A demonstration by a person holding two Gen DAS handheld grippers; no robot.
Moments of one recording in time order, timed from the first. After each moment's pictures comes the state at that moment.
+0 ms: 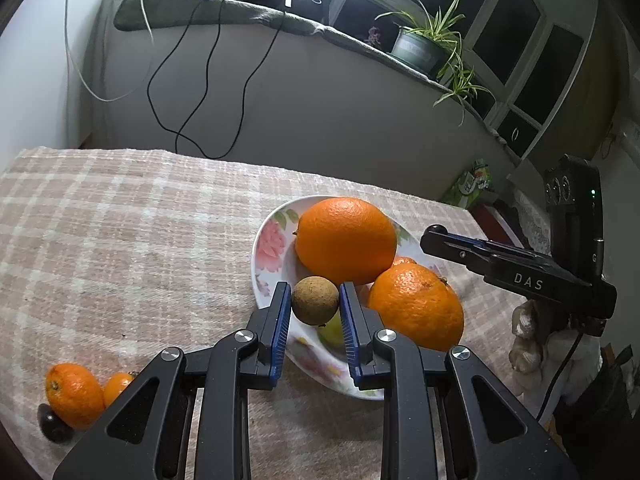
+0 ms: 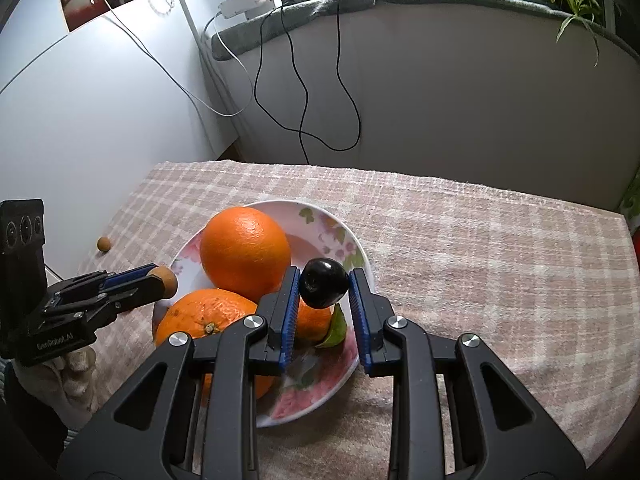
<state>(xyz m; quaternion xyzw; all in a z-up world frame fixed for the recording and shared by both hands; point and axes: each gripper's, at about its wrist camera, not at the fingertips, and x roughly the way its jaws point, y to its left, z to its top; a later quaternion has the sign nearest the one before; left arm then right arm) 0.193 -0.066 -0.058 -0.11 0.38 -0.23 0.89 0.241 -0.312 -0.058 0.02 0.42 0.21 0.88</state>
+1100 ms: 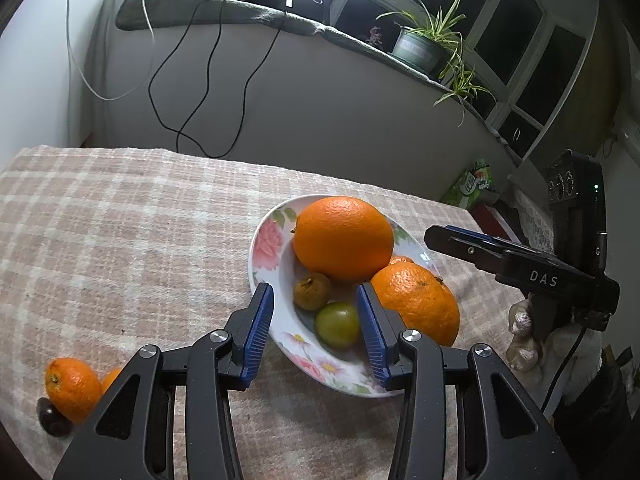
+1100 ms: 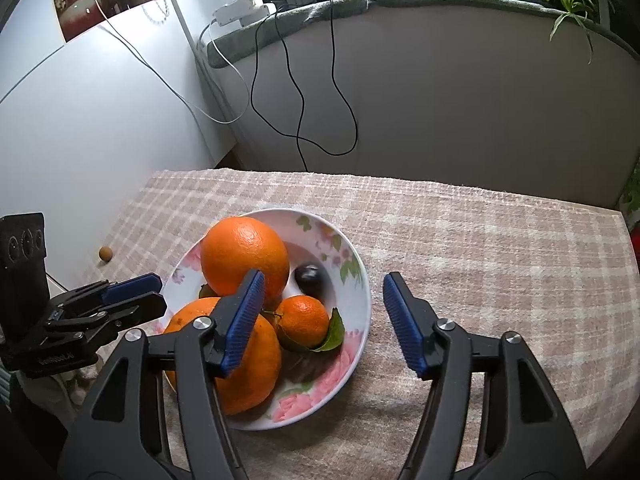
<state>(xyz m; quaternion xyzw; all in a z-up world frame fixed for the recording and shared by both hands) 0.190 -0.067 -0.057 -0.11 0.39 -0.23 0.89 0.238 -0.316 -0.050 0.03 0.41 0.20 0.89</state>
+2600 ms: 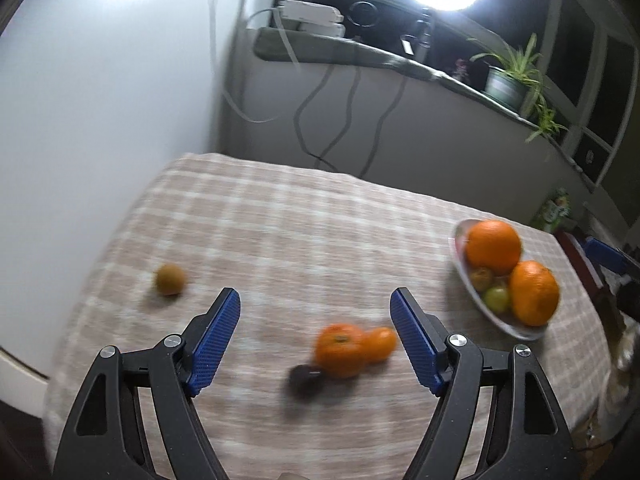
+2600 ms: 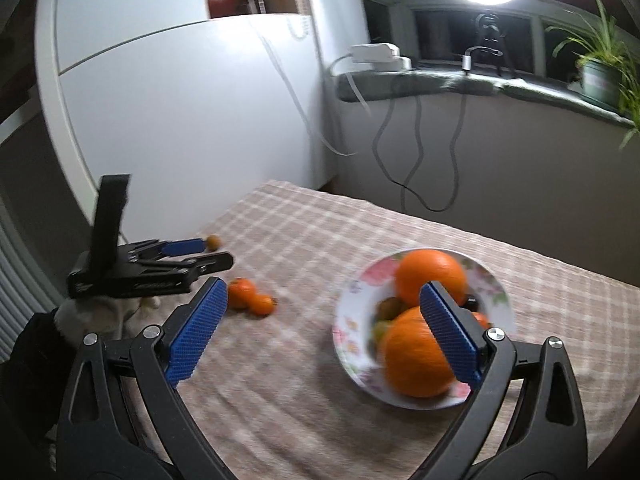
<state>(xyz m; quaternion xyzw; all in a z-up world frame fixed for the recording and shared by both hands) 0.149 0.073 -0.048 -0.09 0.36 -0.06 0.93 0.133 -0.199 0.005 -0.04 0.31 0.33 0.89</state>
